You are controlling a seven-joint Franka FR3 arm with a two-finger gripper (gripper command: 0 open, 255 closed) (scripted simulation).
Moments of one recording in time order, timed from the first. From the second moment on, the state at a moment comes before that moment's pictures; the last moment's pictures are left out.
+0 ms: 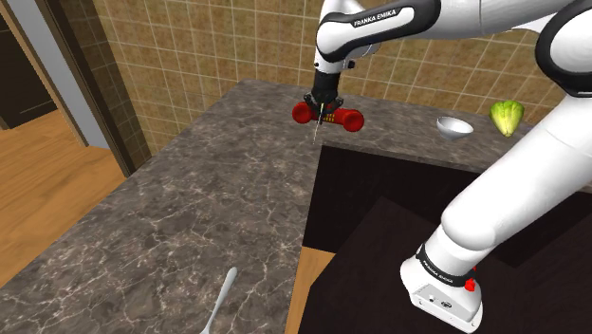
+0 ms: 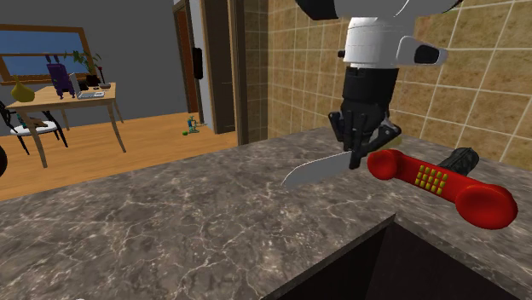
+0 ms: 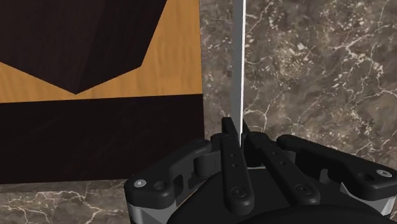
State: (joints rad) arm -0.31 -0.13 0.14 -2.10 0.04 1.96 0.89
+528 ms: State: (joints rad) arm -0.40 -0.11 0.03 -2.07 0.02 1.94 0.70
